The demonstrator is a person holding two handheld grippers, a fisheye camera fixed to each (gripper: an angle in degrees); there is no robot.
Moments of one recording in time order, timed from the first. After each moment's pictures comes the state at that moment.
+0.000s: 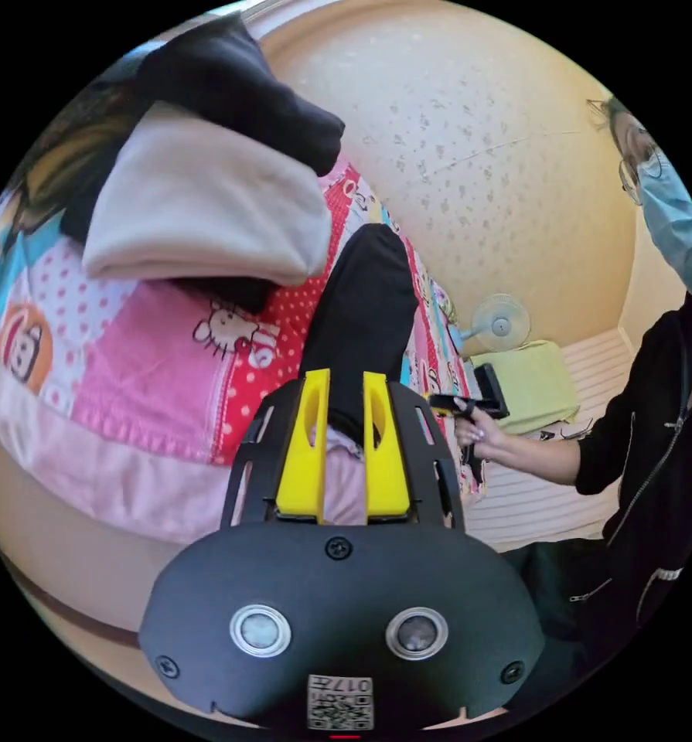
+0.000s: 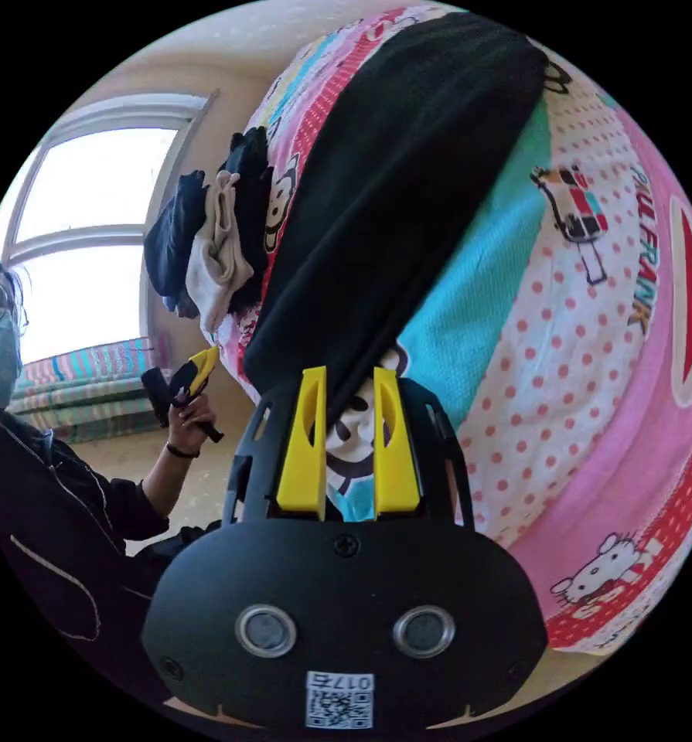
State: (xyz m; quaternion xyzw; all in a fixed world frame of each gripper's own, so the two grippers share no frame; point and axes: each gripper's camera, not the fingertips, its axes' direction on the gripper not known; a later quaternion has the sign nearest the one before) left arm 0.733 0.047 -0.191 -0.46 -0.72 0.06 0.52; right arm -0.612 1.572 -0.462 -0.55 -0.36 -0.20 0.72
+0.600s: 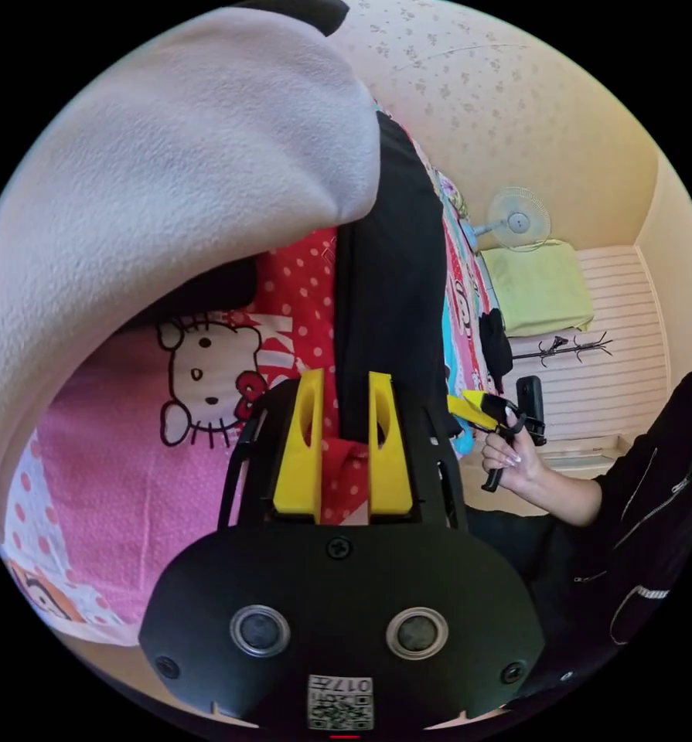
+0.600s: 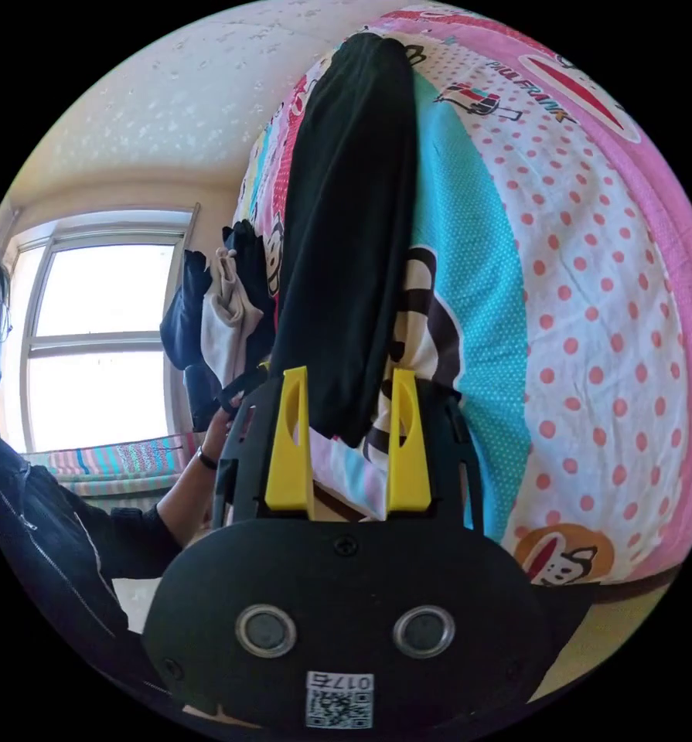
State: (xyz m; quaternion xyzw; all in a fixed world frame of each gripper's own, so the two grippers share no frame) left arm 0.584 0.040 -0.217 -0.60 -0.69 -0.06 0.39; right arm -0.585 1.693 -0.417 -0.46 -0.38 0.03 0.80
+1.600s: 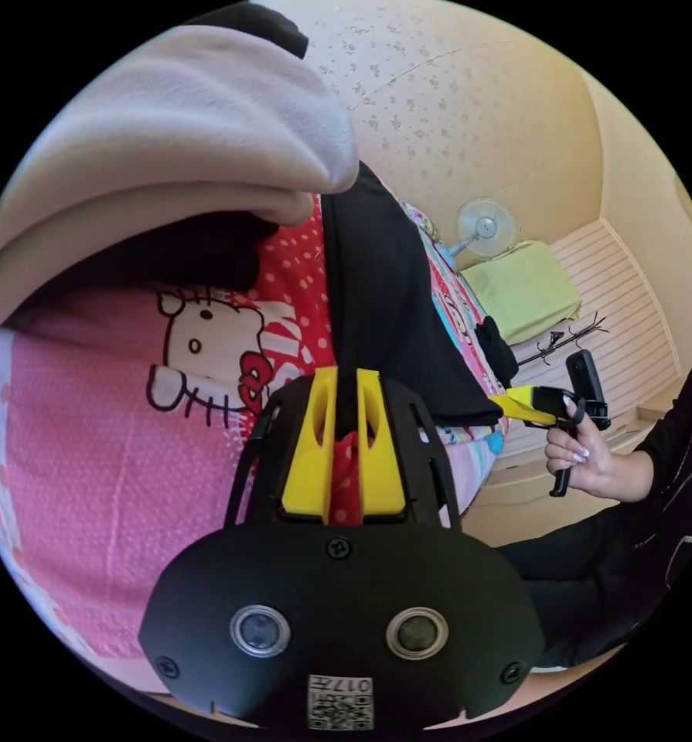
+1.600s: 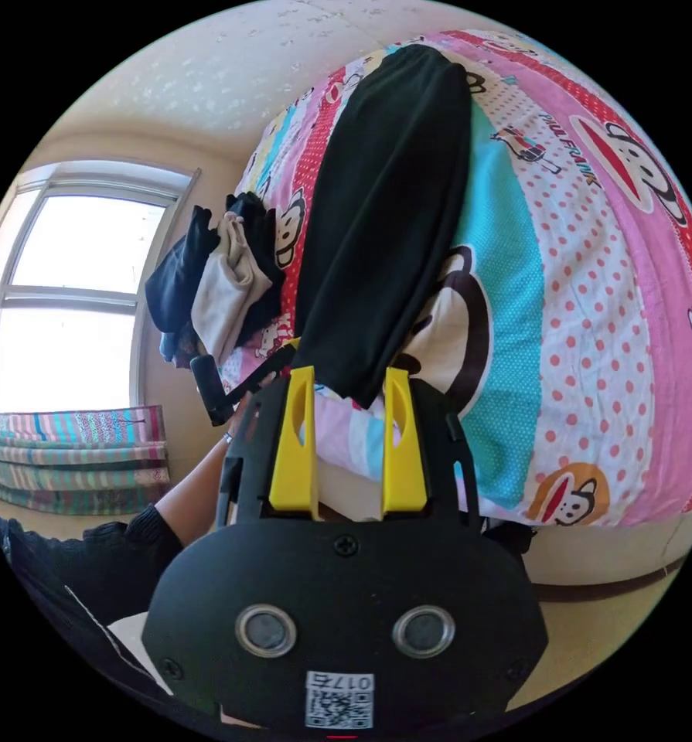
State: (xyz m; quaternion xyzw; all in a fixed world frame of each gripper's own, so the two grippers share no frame) left arm 0.648 0.065 -0.266 -0.61 -0.65 0.05 0.45; right arm -0.625 1.732 -0.344 -0.44 -0.33 -0.06 0.83
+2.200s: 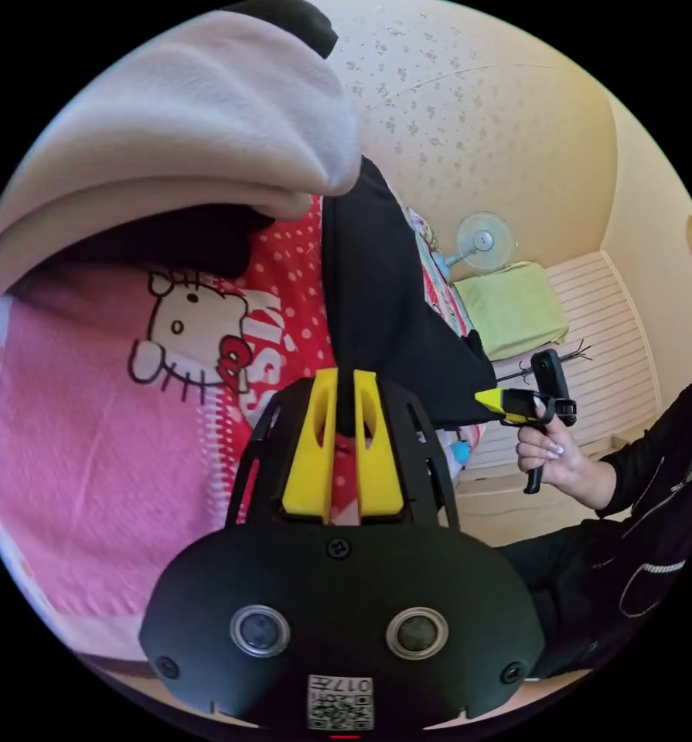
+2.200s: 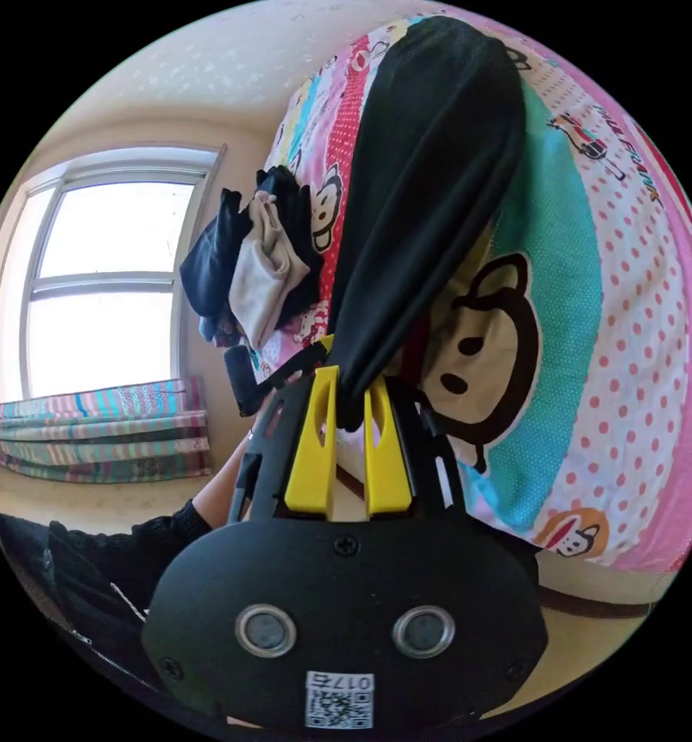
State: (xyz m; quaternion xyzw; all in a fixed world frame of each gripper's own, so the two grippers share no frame) left arm 0.676 0.077 -0.253 -0.57 -0.67 0.00 0.47; right arm -0.635 1.721 -0.273 -0.50 -0.40 -0.06 0.77
